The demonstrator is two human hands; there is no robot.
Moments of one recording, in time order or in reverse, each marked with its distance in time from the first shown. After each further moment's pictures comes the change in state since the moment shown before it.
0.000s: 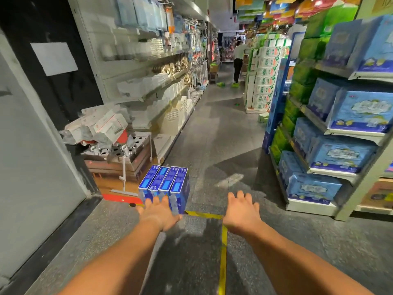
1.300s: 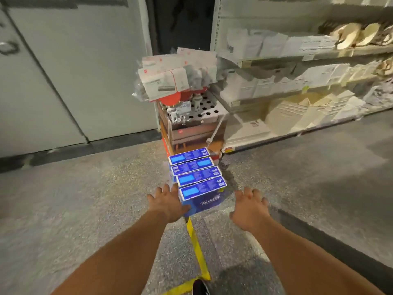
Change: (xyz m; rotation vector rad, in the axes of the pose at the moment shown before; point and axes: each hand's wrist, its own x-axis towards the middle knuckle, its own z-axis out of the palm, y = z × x) left_hand 0.558 0.263 0.002 -0.315 -0.056 -0.858; right_hand 0.804 0.066 -0.020 -0.426 -0.256 -0.952
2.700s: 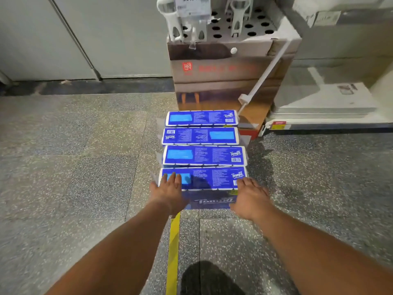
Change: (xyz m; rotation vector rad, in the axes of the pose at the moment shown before) left_hand 0.417 0.113 0.332 0.004 -0.198 -0.259; right_hand 0.521 0.093 0.323 -0.023 -0.156 -0.425
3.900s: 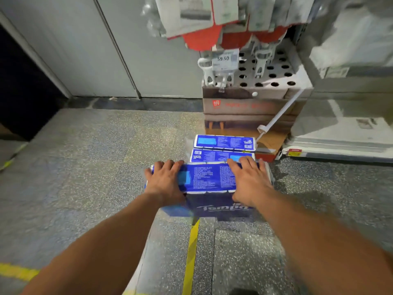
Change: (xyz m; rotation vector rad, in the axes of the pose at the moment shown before) left_hand -0.116 -0.078 -0.133 -0.176 0.462 -0.055; right_hand -0.059 -0.075 -0.171 -0.197 0.295 -0.326
